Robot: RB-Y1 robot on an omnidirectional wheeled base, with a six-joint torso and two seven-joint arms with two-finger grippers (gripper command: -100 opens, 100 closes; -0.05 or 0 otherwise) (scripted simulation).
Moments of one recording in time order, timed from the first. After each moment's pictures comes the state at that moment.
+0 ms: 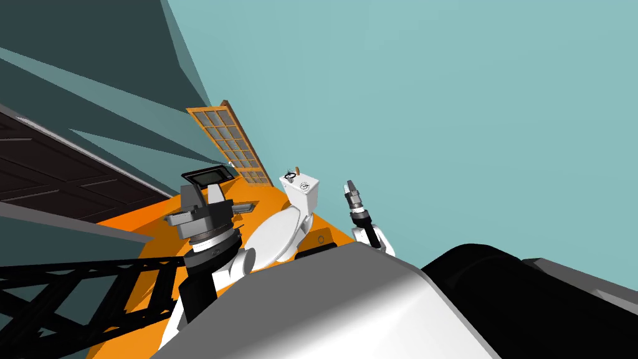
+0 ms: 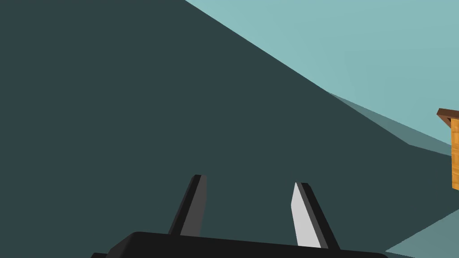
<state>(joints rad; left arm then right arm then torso) 0.45 0.03 0.07 -2.39 0.02 -0.60 -0.13 0.48 -0.09 0.02 -2.13 0.15 -0.51 -0.03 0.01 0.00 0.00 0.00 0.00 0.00</state>
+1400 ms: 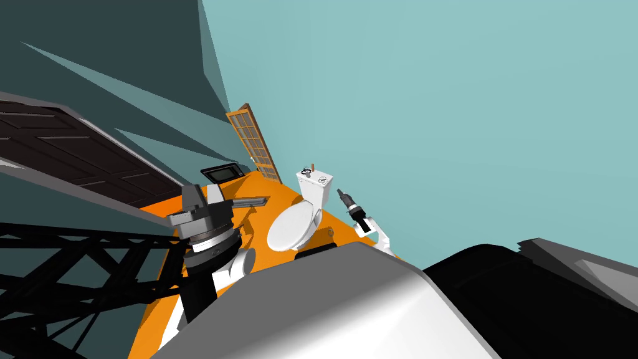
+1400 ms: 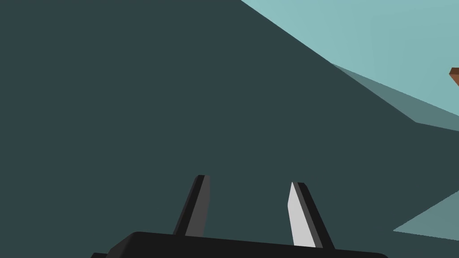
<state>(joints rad) 0.45 0.03 0.07 -2.39 0.02 -0.60 -0.13 0.31 -0.26 -0.02 -1.83 0.46 -0.25 0.11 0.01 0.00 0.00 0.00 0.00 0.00</state>
